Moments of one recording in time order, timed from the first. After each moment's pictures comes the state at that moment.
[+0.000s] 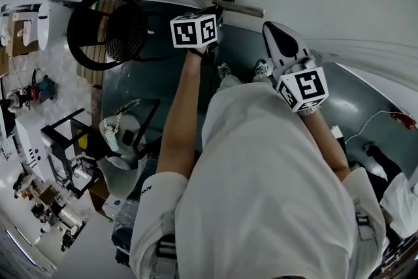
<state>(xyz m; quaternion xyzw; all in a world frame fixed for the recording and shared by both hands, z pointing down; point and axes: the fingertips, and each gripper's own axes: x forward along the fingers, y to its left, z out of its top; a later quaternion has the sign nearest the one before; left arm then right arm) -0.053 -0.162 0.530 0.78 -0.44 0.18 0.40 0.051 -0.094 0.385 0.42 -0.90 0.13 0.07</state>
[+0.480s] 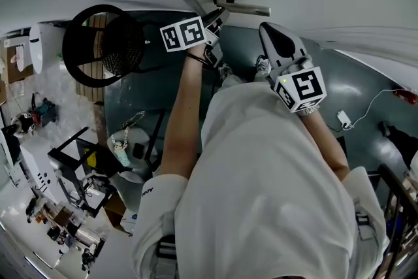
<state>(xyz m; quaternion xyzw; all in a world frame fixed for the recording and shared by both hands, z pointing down) -0.048 -0.162 0.522 0.79 -0.31 0.02 0.53 0.024 -0.091 0.386 0.47 -0.87 0.12 0.09</state>
